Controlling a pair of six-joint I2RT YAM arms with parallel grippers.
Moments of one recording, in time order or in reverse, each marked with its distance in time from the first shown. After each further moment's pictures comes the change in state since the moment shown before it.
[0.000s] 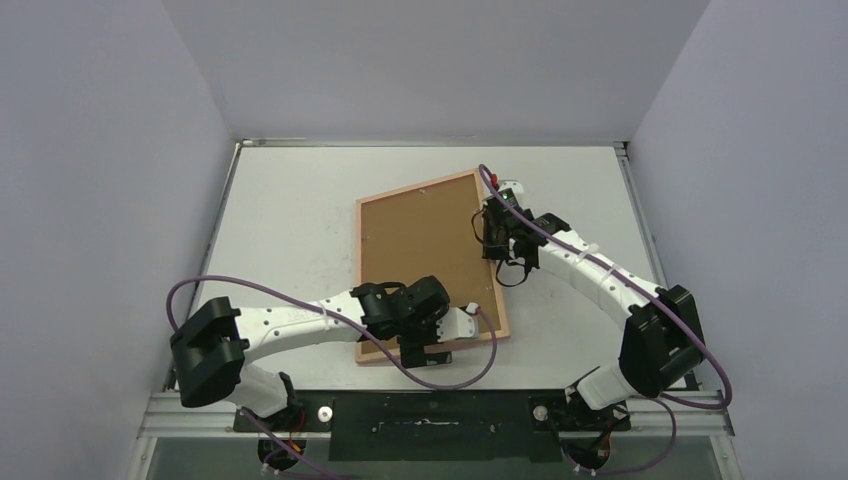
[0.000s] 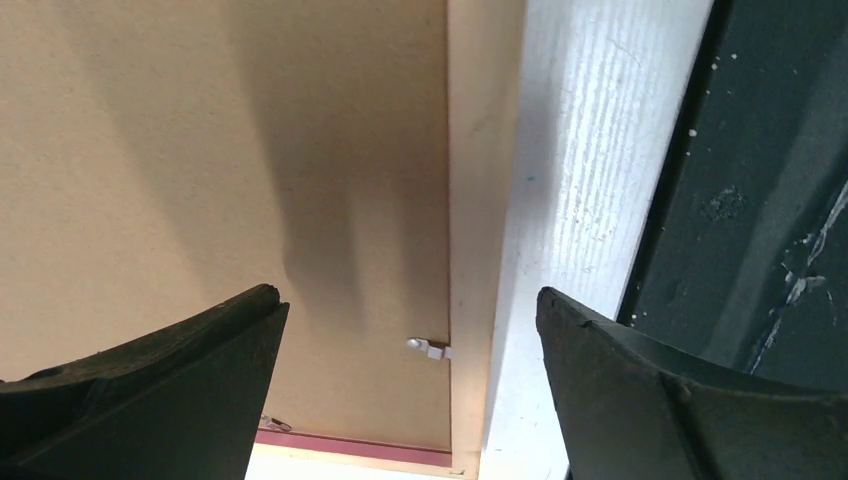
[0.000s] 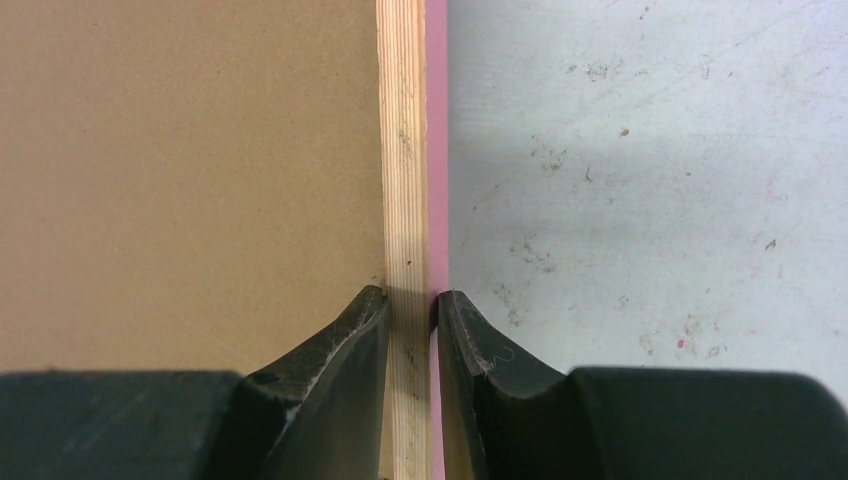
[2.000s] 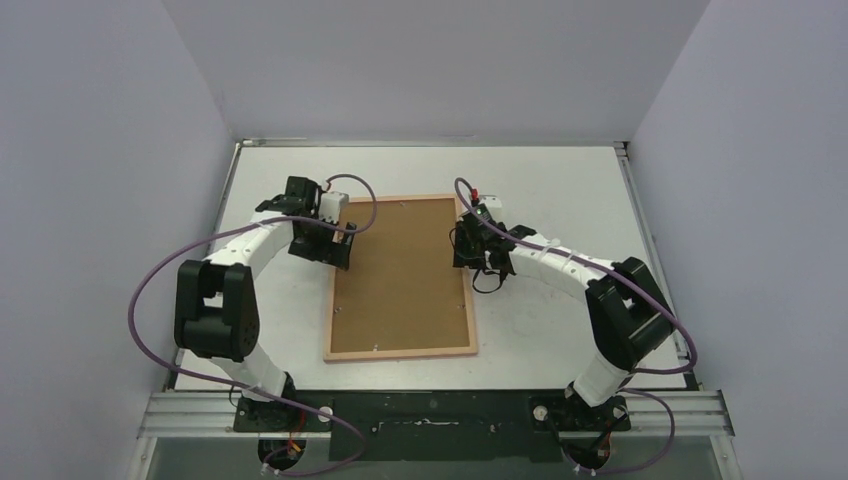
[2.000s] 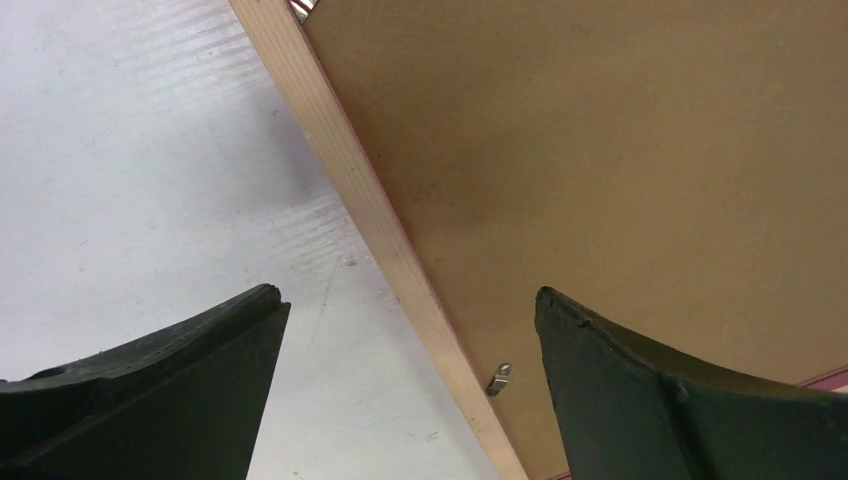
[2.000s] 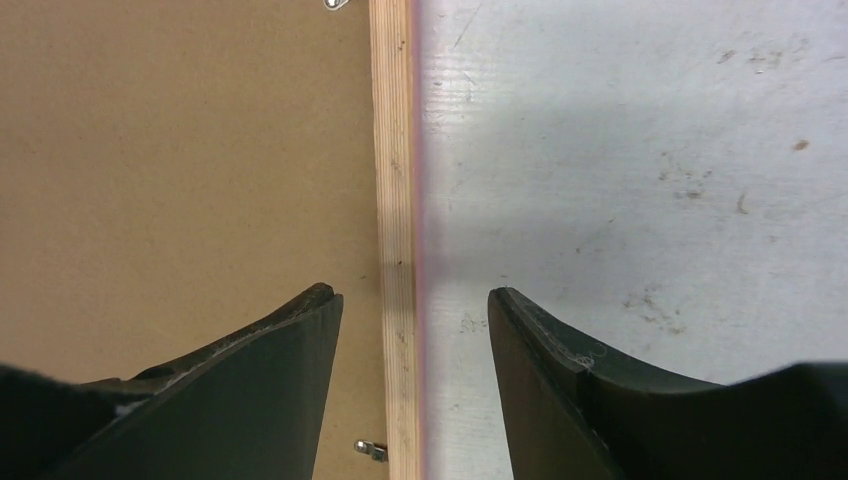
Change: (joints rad) left arm 1.007 0.198 0.183 -0.100 0.143 -0.237; right arm 0.076 0.169 -0.044 0.183 0.033 0.109
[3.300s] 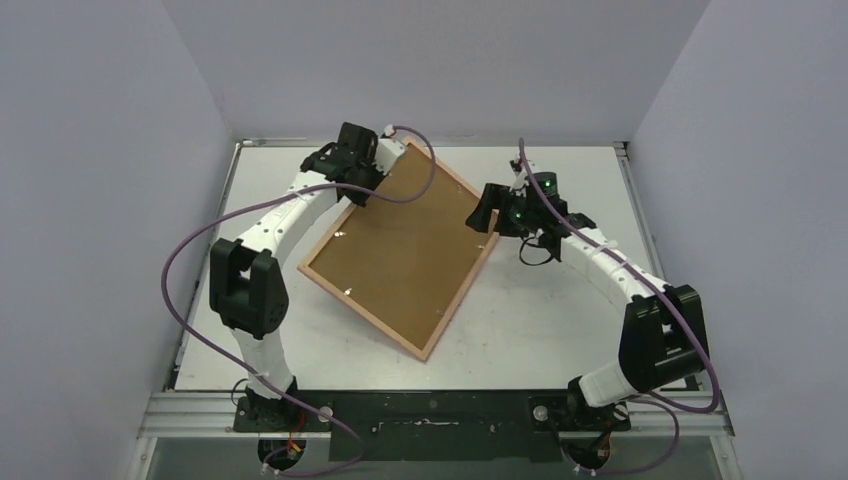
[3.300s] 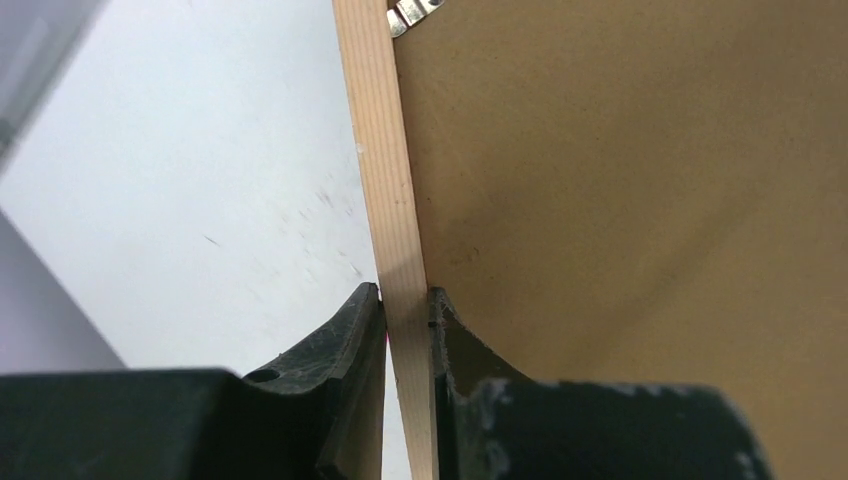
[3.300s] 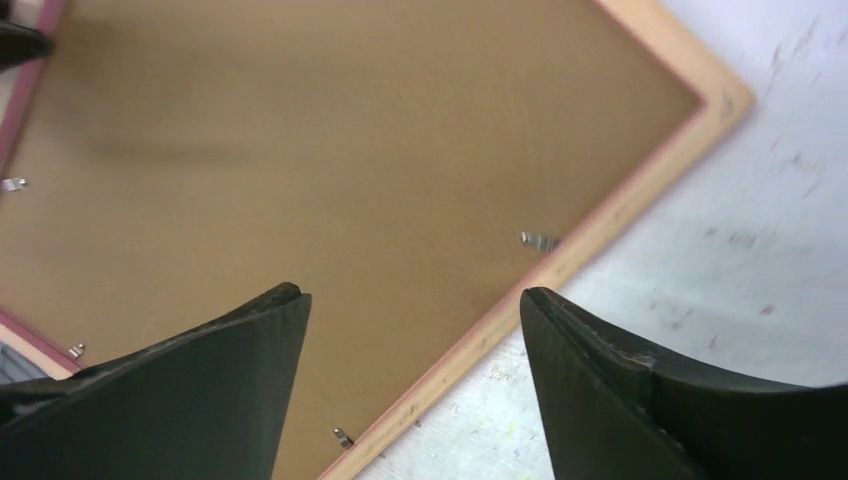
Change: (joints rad) left arm -0.221 0.216 0.533 -0.046 -0.229 0.203; right arm -0.271 -0.154 -0.053 0.198 -0.482 -0.101
